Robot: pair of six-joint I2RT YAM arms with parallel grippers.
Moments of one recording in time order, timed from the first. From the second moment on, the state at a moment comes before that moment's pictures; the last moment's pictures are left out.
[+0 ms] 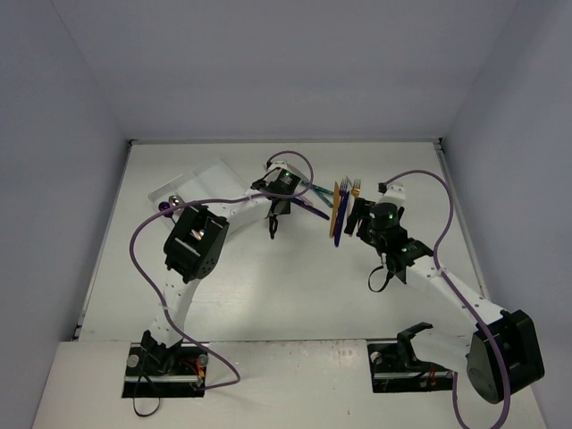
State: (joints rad) left arm -0.64 2.20 1.65 -0.39 -0.43 -0.53; right arm 0.40 1.11 0.61 -0.05 0.30 0.45
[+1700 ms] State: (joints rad) left arm -0.28 1.88 1.58 -0.57 -0.43 -0.74; right arm 0.39 1.05 0.60 -0.06 0.28 0.47
